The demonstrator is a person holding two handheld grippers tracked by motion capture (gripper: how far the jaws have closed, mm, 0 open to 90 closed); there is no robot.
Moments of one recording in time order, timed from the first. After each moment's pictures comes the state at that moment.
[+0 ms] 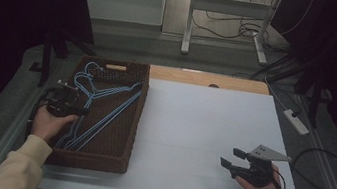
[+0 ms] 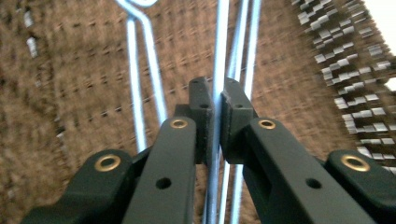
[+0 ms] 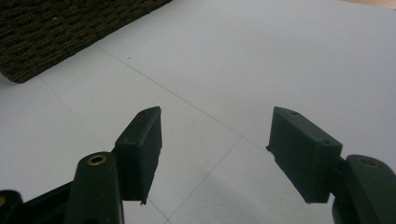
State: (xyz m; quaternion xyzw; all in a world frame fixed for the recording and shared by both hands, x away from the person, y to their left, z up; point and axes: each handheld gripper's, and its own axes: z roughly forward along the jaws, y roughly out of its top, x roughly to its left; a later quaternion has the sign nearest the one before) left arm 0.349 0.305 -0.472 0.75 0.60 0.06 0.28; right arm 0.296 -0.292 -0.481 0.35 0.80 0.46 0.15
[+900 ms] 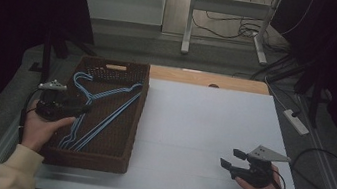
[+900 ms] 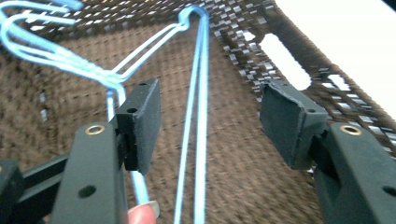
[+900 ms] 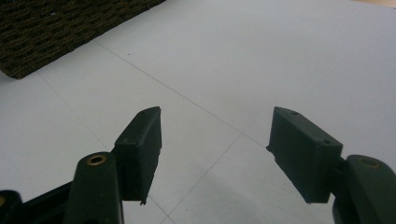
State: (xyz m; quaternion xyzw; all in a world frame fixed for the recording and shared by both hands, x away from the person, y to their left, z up) left arm 0.297 0.300 -0.425 0.73 0.52 0.13 0.42; right arm 0.295 -0.291 -0.481 0.35 0.81 0.45 0.15
